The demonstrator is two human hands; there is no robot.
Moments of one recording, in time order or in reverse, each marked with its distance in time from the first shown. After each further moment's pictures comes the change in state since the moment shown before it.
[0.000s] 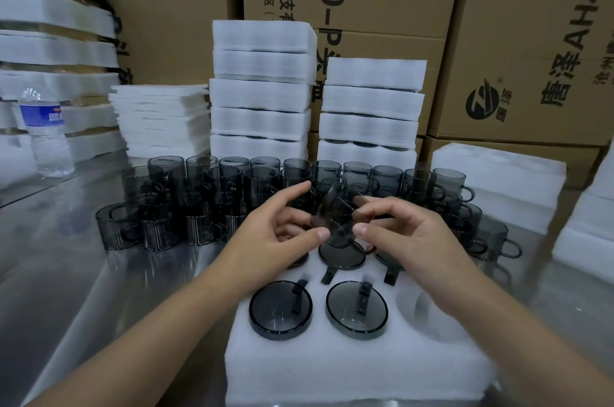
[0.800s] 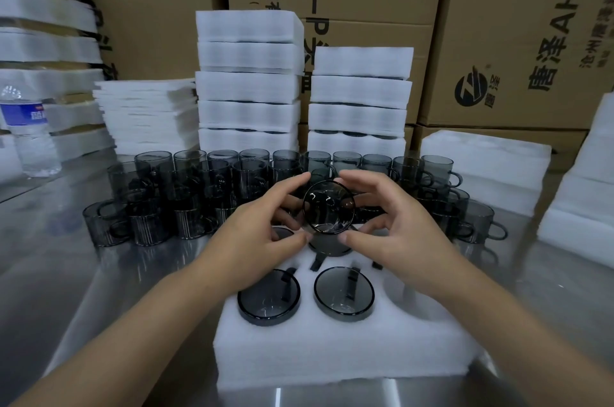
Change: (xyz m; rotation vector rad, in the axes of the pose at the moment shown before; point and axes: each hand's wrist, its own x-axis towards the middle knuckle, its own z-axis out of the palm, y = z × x) left_hand -0.004 0.006 -0.005 0.396 -0.053 0.116; right_hand -0.005 0.006 -0.003 -0.182 -0.102 -0.149
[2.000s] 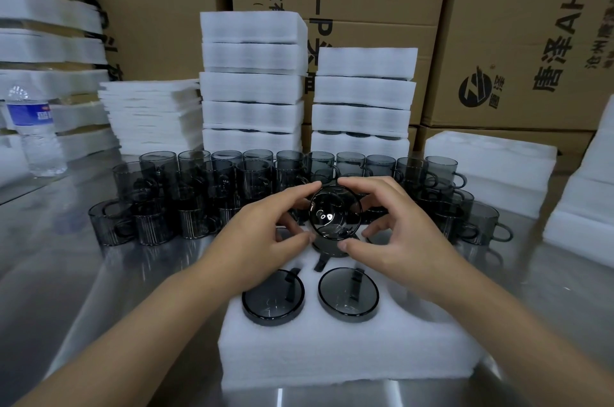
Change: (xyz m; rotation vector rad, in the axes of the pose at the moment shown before) left_hand -0.002 0.004 -0.002 0.066 -0.034 -0.012; right_hand -0.001 -0.002 0.003 -0.121 0.005 -0.073
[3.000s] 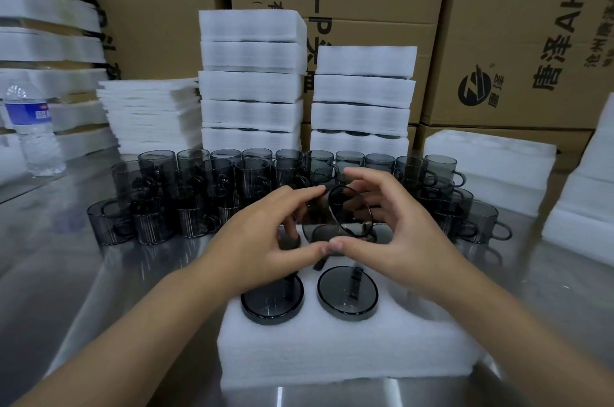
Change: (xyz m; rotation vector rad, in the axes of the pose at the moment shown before) left_hand -0.003 0.002 -0.002 0.167 0.007 0.160; right_hand -0.003 -0.007 0.000 0.034 0.008 0.022
